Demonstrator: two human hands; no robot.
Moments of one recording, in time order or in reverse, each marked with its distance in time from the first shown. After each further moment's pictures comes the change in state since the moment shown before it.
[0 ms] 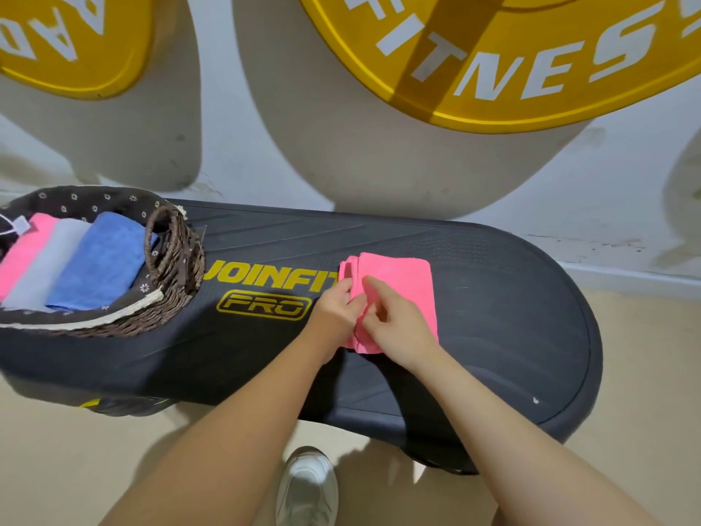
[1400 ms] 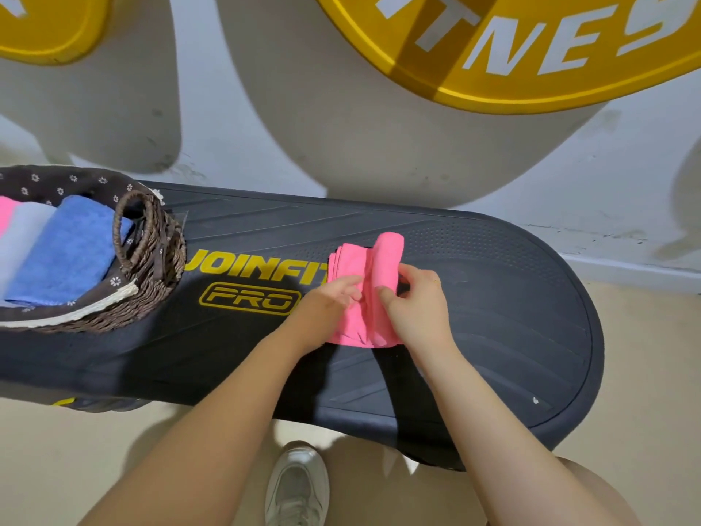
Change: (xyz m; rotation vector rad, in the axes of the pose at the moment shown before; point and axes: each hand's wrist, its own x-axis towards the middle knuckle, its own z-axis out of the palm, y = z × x) left_hand 0.017 -0.018 -0.015 0.207 -0.220 0.065; right_hand 0.015 0.009 -0.008 0.122 0.317 0.168
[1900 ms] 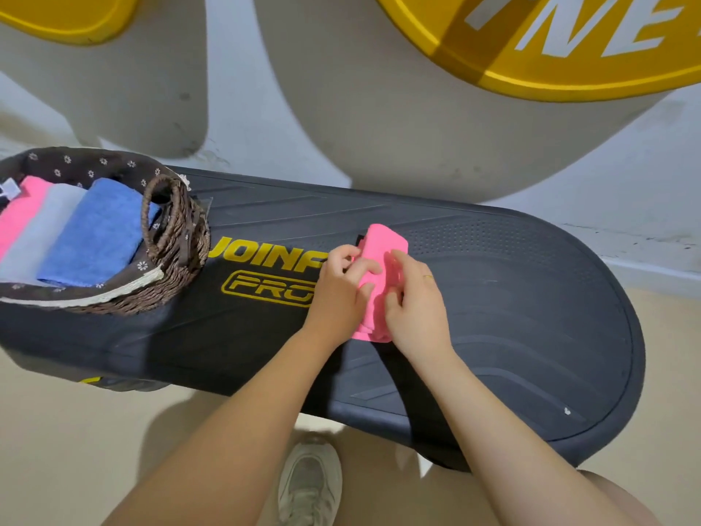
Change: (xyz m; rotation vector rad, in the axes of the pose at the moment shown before) left_hand -0.003 -0.005 0.002 0.360 0.417 0.238; right_hand -0.005 -0.005 0.026 -0.078 -0.070 -0.166
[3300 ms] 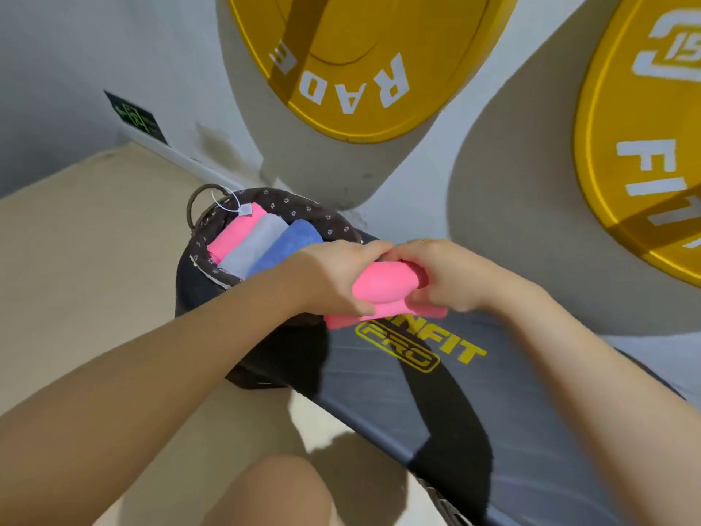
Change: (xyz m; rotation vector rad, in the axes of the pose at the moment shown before) left_hand -0.040 -0.002 -0.275 0.407 -0.217 0.008; right_hand 0.030 -0.233 0.004 -0.647 -0.631 -0.704
